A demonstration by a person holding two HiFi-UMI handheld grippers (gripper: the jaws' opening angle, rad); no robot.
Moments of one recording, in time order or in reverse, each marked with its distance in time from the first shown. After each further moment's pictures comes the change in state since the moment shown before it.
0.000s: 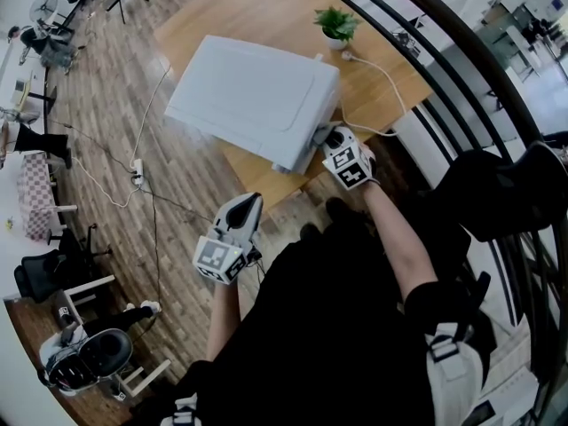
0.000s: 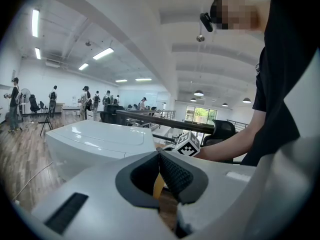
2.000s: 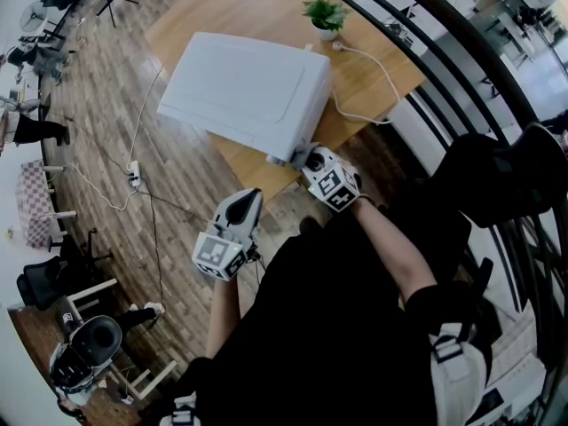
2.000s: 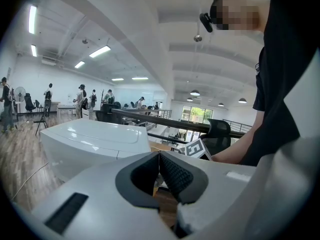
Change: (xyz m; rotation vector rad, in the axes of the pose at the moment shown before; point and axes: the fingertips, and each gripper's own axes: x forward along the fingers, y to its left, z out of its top) left arm 0.001 -0.014 -0.006 0.007 0.011 -0.046; right arm -0.023 0.101 -0.007 -0.046 -0.075 0.157
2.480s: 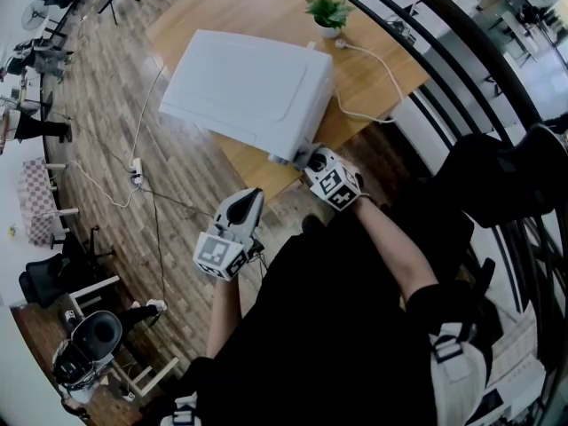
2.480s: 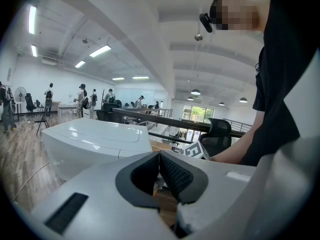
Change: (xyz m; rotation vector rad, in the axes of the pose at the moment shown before) left arm 0.000 0.001 0.000 -0.002 0.010 0.010; right arm 0.007 0.004 -0.014 0.015 0.034 0.026
